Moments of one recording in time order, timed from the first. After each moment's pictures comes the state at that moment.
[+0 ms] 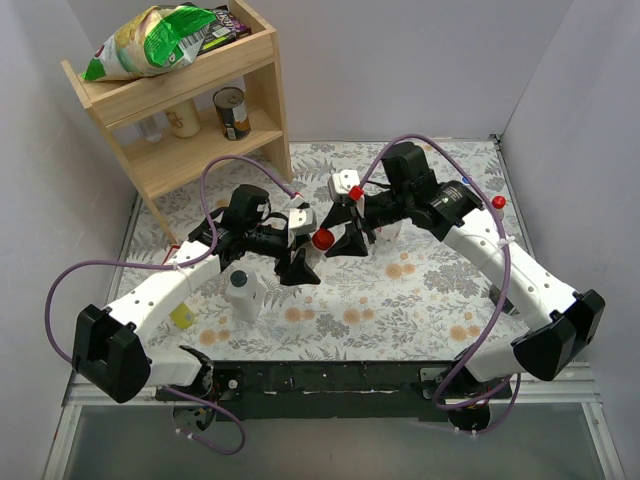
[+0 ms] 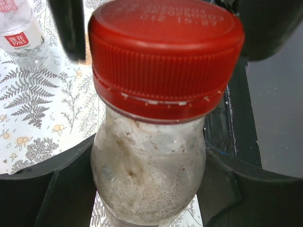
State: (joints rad) left arm -0.55 1.28 1.03 -0.46 0.97 0.44; right arm 0.69 1.39 1.49 -0.71 -0.97 -0.61
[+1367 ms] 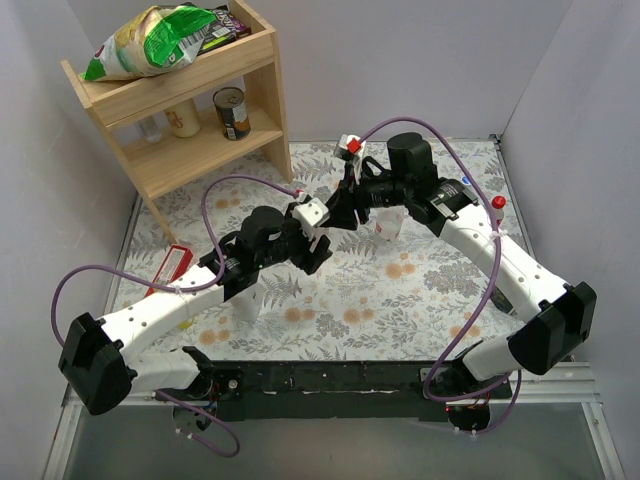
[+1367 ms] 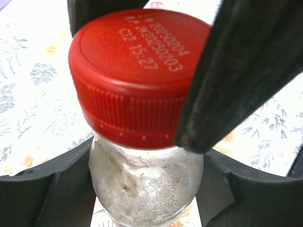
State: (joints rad) left arm -0.78 1.19 0.89 -0.09 0.16 0.09; right arm 0.63 1.44 1.44 -0.44 -0.79 -0.07
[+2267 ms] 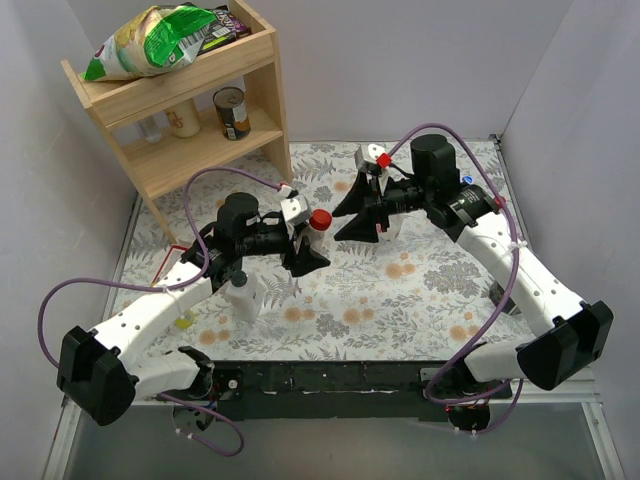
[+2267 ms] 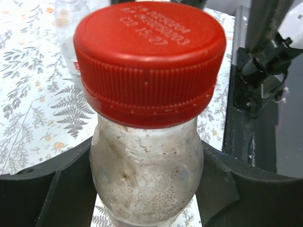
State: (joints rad) left arm -0.60 1.15 0.90 -0.07 0.70 0.09; right arm 0.54 1.35 1.39 -0.46 -1.10 -0.27
